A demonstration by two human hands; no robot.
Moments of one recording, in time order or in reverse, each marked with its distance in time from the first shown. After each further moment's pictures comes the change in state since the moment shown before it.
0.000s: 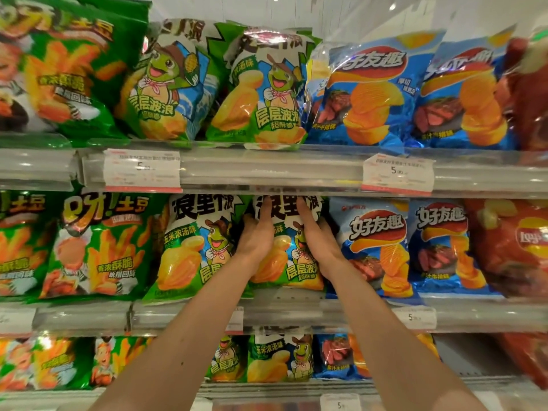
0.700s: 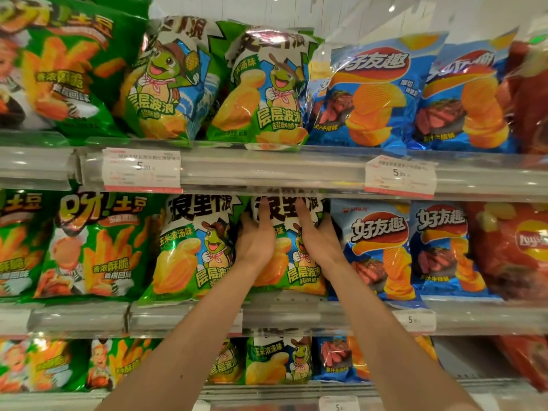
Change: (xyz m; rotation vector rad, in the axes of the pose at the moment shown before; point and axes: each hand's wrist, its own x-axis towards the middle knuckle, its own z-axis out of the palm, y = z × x) left_hand -0.005 -0.005 0.002 0.043 0.113 0.105; right_hand -0.003 -0.006 -0.007 -0.088 0.092 -0.093
